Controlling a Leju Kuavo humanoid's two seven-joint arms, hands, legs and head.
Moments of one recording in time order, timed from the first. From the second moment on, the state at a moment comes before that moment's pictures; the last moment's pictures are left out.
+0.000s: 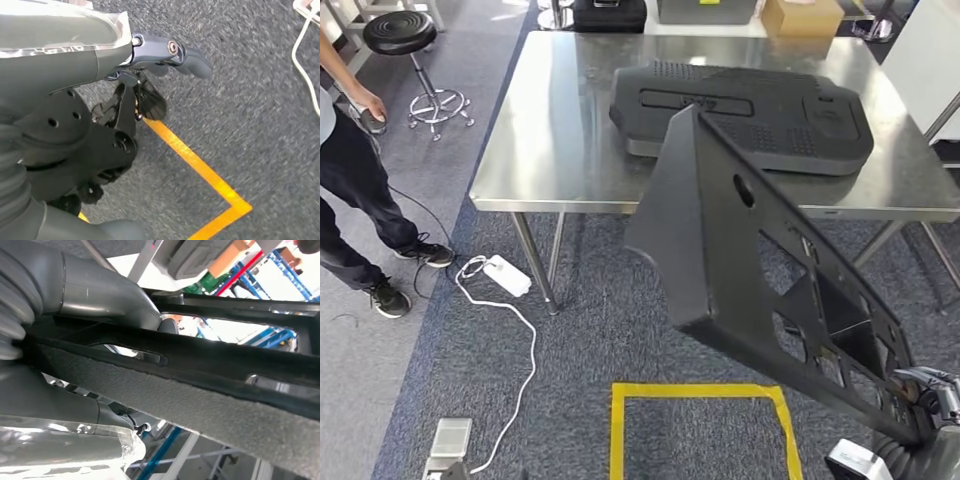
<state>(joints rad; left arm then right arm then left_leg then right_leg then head) -0.11 -0.20 1.07 -0.22 -0.13 0.11 -0.46 0.26 -0.01 -0.08 -1.90 0.96 -0.70 -0.33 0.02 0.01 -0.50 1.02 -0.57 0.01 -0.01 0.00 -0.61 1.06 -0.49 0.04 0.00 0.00</state>
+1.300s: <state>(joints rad) -0.12 -0.20 1.07 -0.22 -0.13 0.11 -0.46 0.25 0.01 -0.08 -1.90 1.01 -0.70 -0.37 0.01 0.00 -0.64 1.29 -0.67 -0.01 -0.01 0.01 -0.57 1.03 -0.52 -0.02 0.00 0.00</state>
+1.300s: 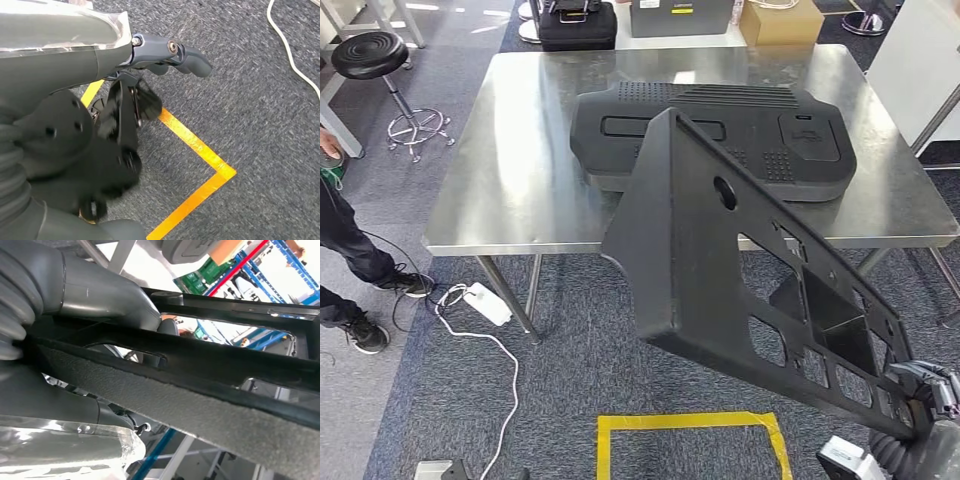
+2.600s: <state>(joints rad) -0.11 -0.19 1.06 -0.22 -0.13 0.11 -0.46 0.24 0.01 -0.08 -1.90 0.99 -0.70 -0.37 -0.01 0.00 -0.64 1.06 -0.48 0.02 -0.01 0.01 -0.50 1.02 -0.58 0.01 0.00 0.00</state>
